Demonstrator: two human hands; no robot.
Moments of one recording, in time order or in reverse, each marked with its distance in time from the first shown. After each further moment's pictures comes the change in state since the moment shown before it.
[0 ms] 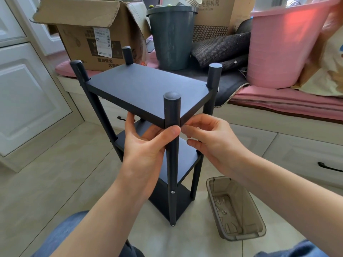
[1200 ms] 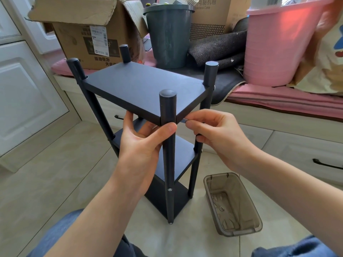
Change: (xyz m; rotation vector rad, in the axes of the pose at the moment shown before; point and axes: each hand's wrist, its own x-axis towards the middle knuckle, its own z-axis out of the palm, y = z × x) left_hand 0.002 -0.002 -0.007 0.033 -0.046 0.024; right_hand -0.003 -0.005 -0.016 -0.209 0.018 -0.106
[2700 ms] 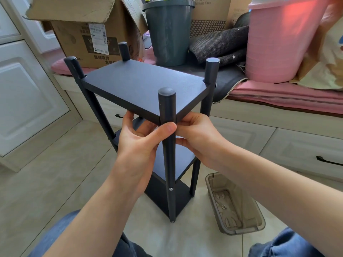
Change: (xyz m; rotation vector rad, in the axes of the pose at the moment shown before) left_hand 0.004 -0.002 -0.006 0.011 0.000 0.015; right_hand 0.012 0.002 0.039 0.125 -0.078 0.175
